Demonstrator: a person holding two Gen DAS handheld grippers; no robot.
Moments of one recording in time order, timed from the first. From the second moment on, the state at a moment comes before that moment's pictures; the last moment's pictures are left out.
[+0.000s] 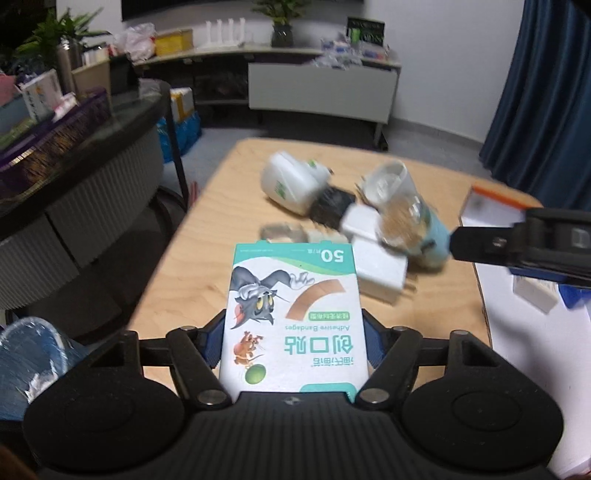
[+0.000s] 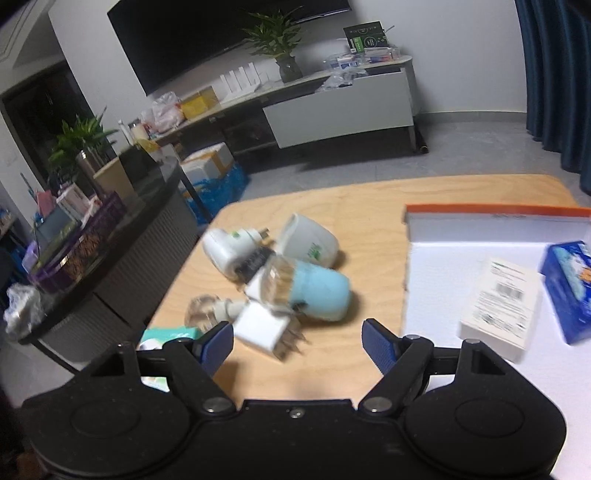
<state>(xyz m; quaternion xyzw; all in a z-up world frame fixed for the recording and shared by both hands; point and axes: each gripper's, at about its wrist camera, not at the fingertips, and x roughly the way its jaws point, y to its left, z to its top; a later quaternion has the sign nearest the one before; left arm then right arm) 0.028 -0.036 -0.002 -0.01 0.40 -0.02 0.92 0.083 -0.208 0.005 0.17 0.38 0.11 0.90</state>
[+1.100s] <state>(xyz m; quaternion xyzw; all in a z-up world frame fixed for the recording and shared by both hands) 0.043 -0.017 -0.003 -0.03 0.40 -0.01 0.91 0.165 -0.200 -0.048 0.18 0.39 0.11 0.90</state>
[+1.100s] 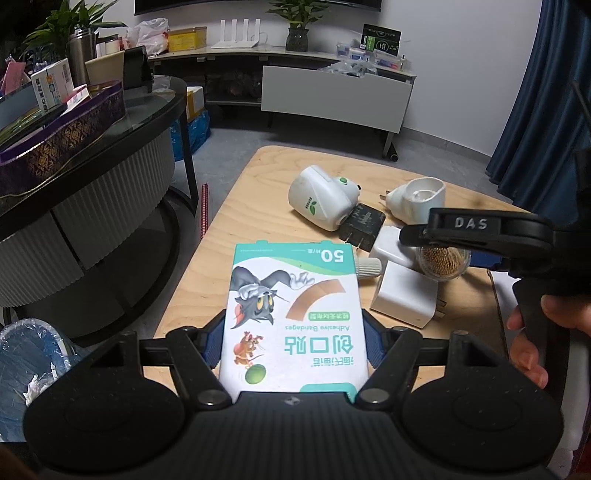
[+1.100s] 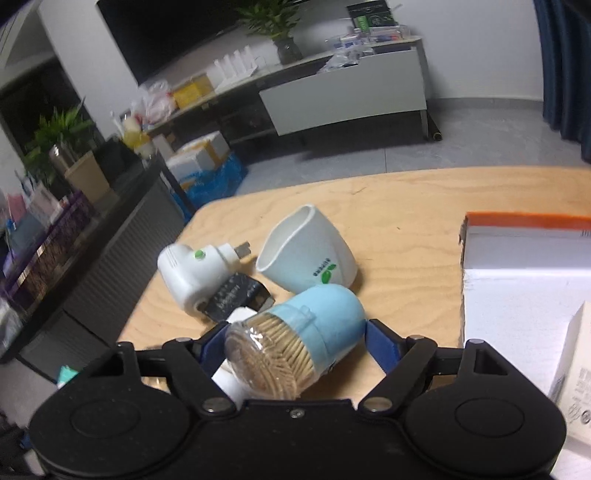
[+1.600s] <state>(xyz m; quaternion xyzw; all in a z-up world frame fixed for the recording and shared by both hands) 0.042 -0.028 0.003 -0.03 0.40 -0.03 0.92 0.105 -0.211 -0.018 0.14 0.35 0.11 0.92</state>
